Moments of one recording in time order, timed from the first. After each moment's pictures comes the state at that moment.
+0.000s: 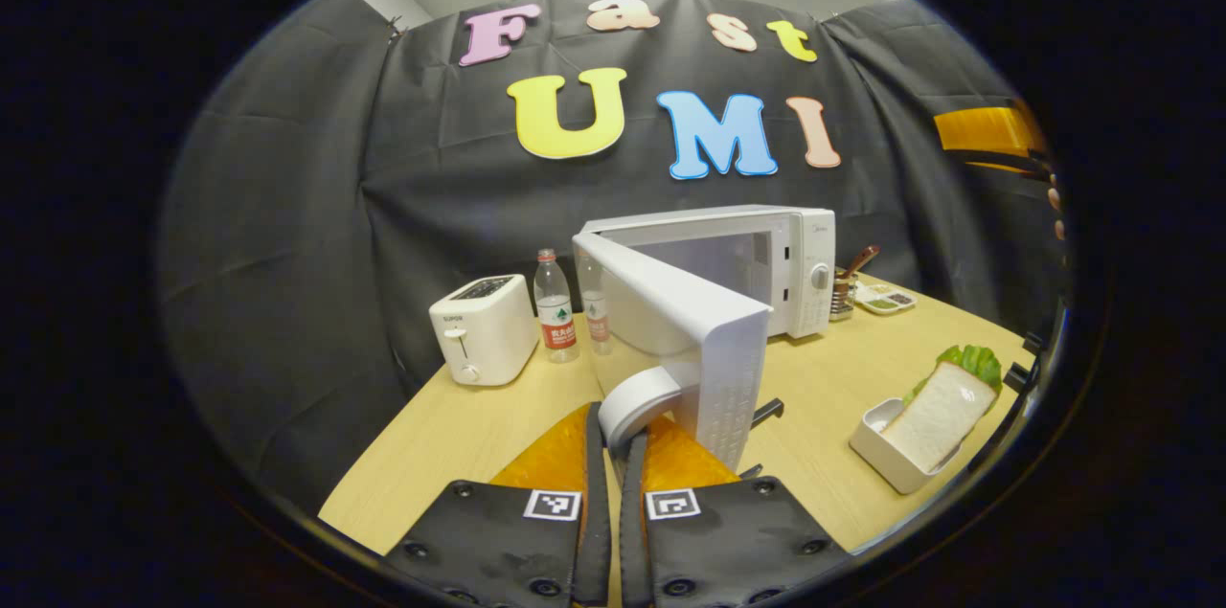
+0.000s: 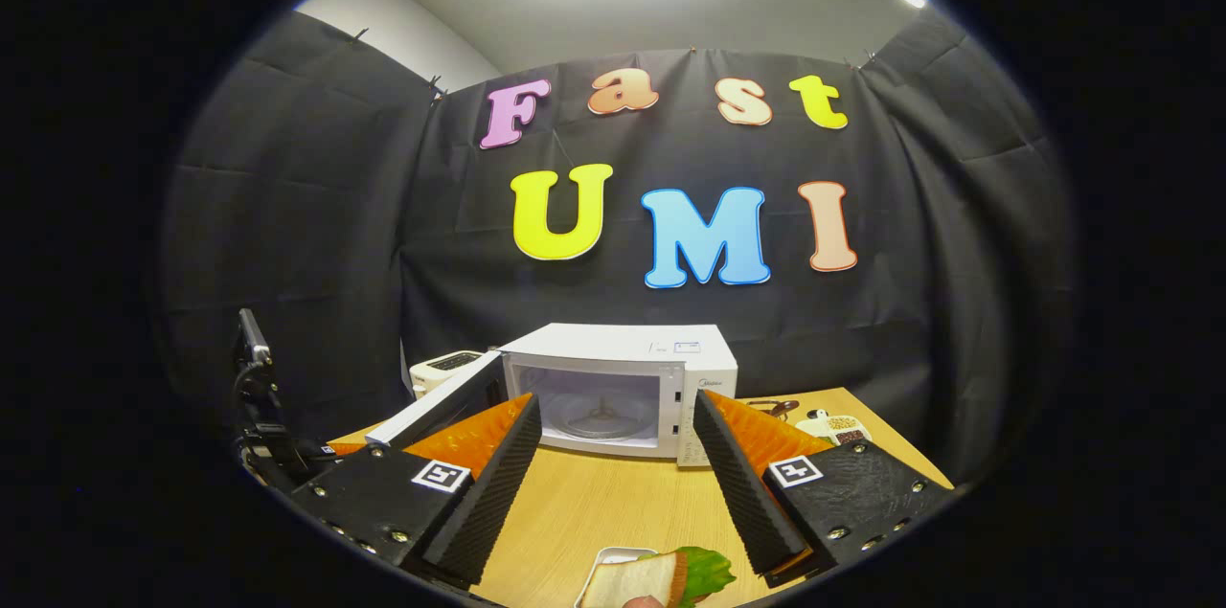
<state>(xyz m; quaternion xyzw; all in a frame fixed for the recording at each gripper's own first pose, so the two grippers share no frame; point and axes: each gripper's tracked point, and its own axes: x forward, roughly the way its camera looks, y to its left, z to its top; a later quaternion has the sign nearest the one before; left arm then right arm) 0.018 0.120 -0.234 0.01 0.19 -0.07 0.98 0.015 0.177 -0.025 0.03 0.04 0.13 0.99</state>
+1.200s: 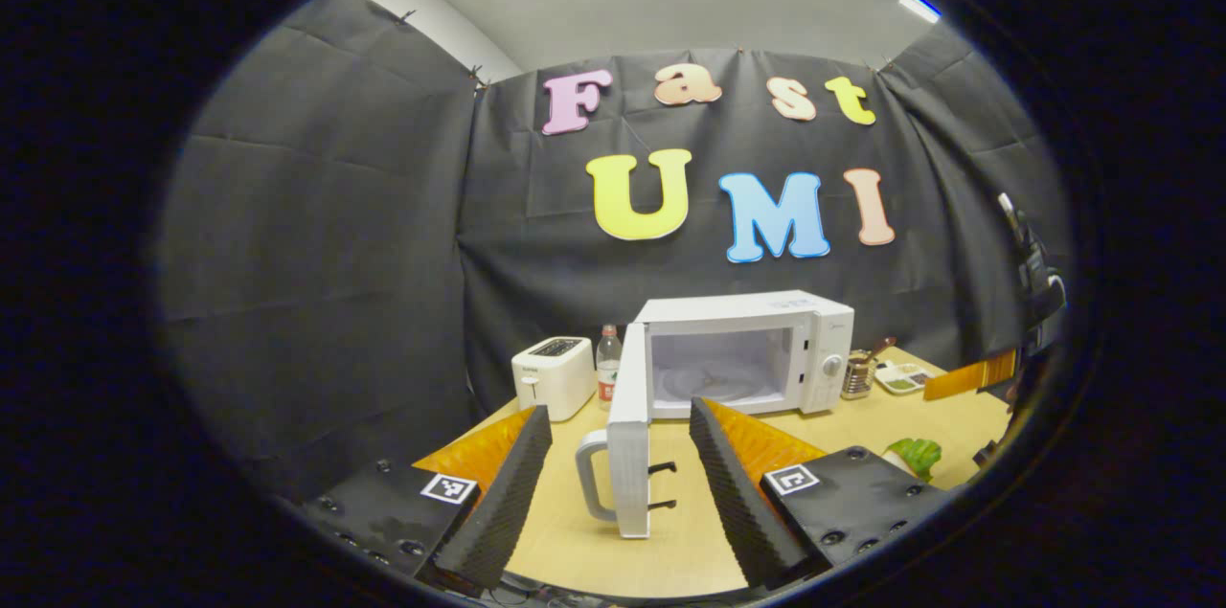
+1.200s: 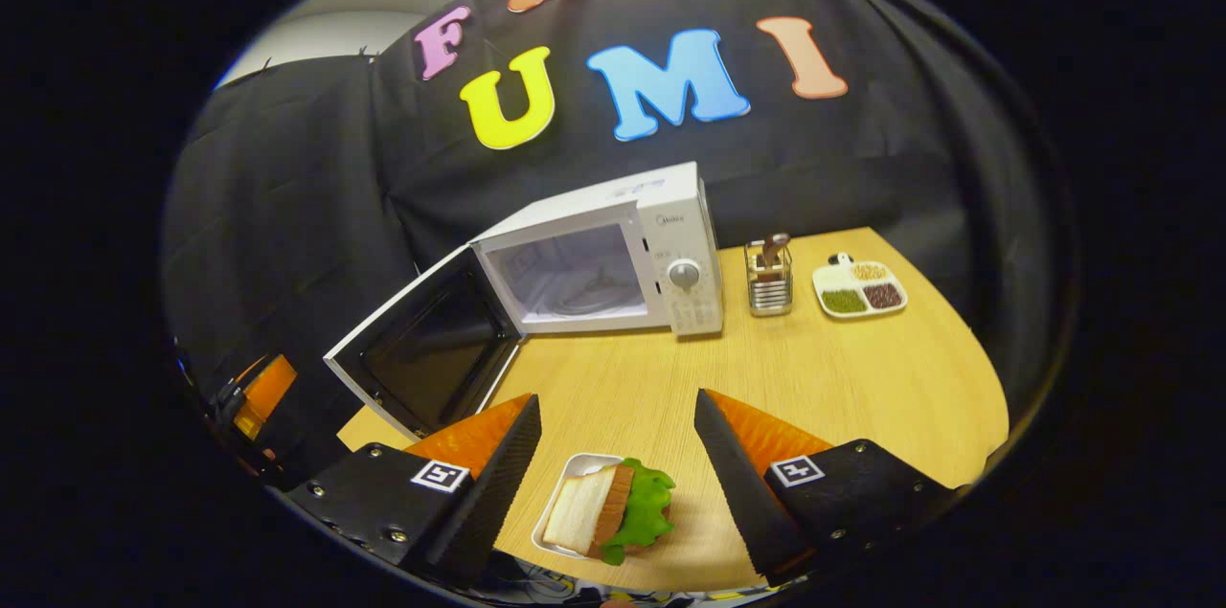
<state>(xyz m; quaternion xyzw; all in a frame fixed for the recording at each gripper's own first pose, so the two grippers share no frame) -0.072 0.099 -0.086 -0.01 0.10 0.07 0.99 0.012 0.087 -0.172 0.17 0.30 0.20 0.92</state>
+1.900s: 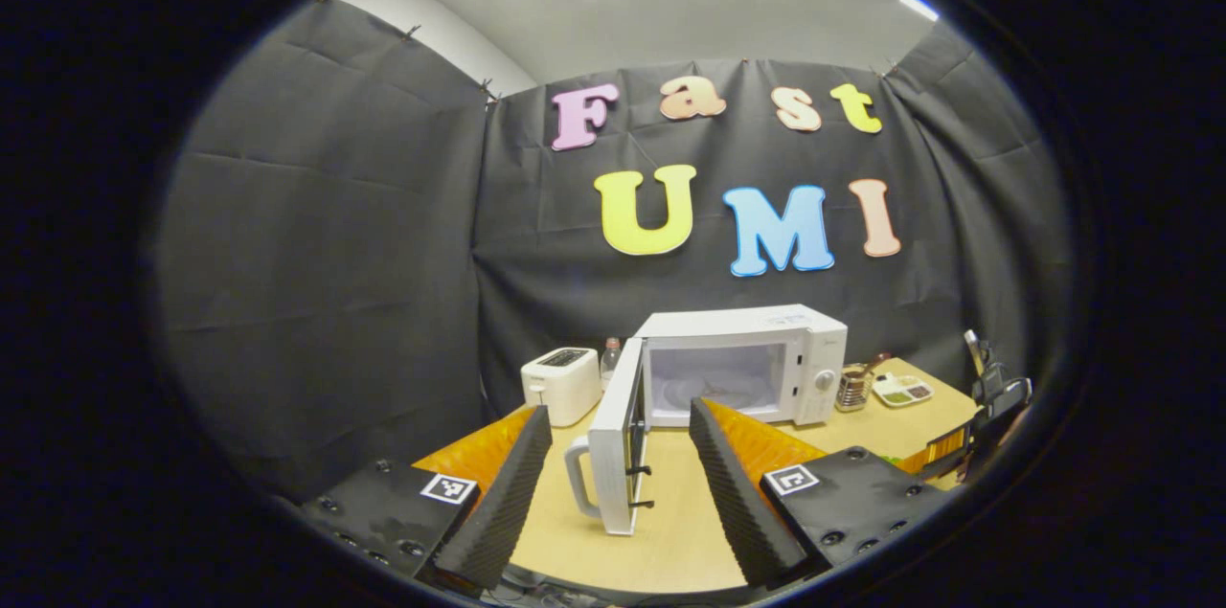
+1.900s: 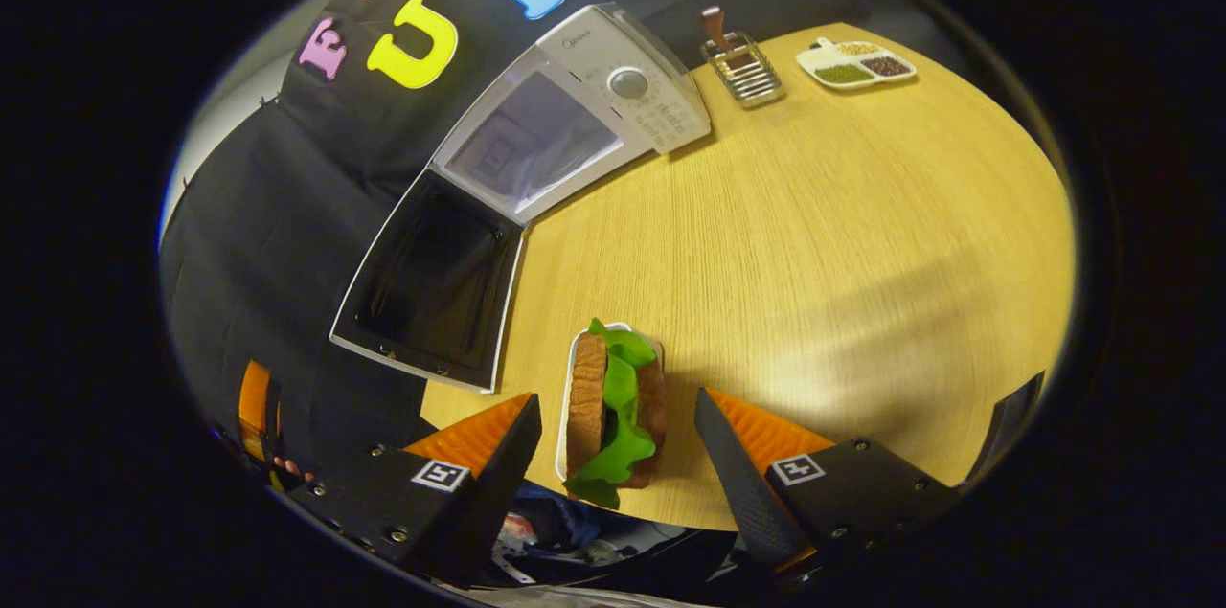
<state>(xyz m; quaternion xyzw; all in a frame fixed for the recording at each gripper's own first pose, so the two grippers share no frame) -0.095 0.076 -0.060 -0.01 0.09 0.10 0.99 -0.042 0.112 -0.264 0.31 0.49 0.24 0.78</state>
